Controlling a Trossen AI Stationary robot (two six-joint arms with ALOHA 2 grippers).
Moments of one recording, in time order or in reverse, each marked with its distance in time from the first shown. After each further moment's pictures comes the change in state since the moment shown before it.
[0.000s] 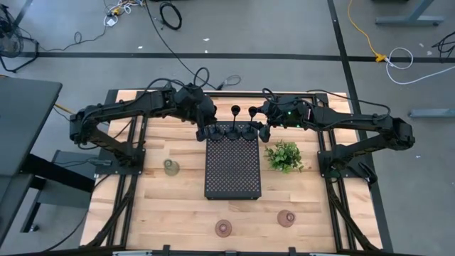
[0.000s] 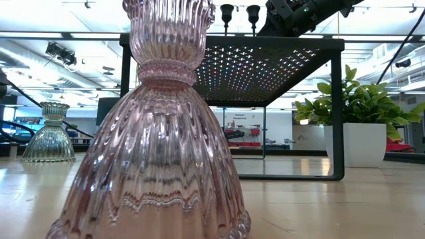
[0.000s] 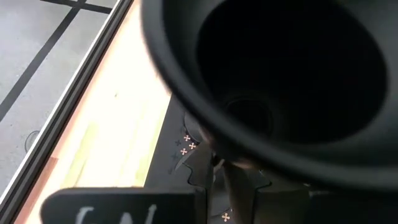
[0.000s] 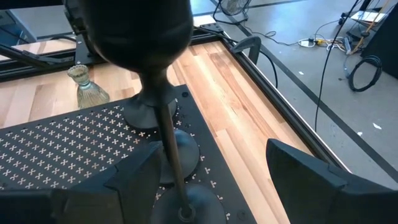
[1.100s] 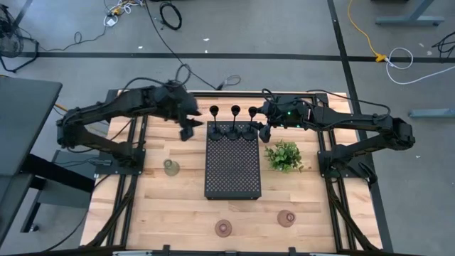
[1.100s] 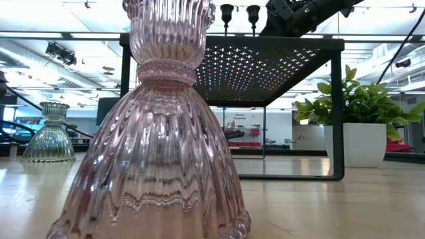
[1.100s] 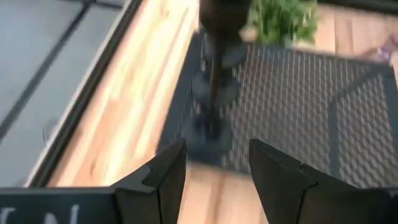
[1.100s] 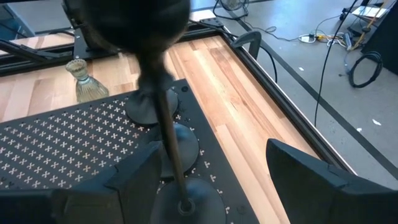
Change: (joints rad) left arm -0.004 -0.175 0.002 -0.202 -0.035 0.004; right arm 0.000 0.000 0.000 -0.020 0.000 0.001
